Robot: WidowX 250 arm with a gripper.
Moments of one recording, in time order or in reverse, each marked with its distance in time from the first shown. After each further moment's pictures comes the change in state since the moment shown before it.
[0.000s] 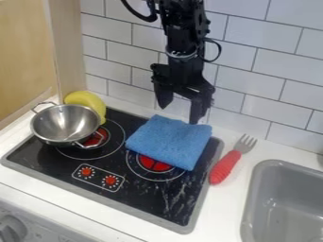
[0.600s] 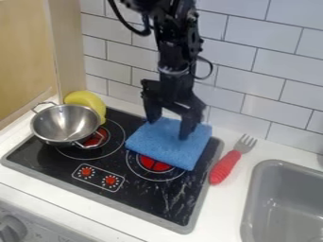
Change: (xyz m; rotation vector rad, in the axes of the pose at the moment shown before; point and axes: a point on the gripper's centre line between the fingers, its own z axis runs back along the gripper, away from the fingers) arm -0.024 0.009 -0.001 0.042 0.049 0.069
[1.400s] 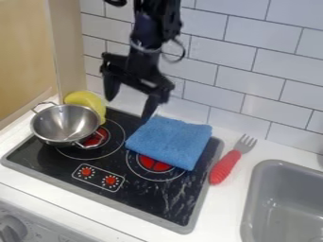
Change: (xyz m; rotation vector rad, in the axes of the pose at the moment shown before) arm -0.032 0.048 0.016 0.271 0.094 0.236
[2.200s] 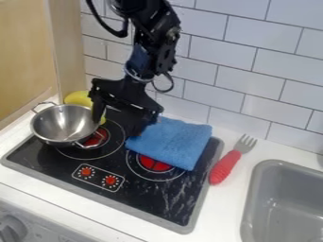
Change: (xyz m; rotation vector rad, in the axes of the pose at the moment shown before) arm -0.011 0.010 -0.030 0.100 0.052 0.186
